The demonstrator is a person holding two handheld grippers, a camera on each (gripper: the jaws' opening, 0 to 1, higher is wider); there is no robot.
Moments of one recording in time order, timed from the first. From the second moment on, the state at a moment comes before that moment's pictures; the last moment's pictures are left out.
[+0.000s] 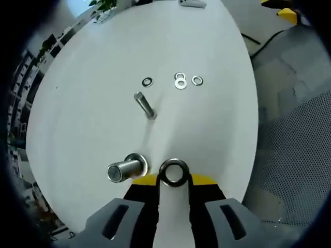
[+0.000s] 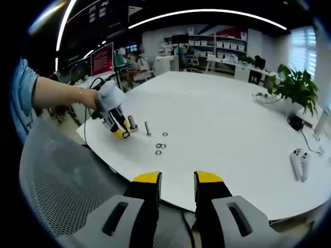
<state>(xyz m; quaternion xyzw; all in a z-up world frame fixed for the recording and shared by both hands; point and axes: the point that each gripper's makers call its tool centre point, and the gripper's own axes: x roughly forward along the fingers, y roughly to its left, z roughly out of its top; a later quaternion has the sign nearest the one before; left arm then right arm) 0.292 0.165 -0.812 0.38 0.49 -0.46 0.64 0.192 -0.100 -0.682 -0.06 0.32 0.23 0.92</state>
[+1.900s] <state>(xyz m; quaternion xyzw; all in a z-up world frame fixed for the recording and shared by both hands) 0.347 0.190 -0.810 0.43 0.50 -0.44 0.61 0.191 -0.100 -0.686 -0.06 0.34 0.23 0.91</state>
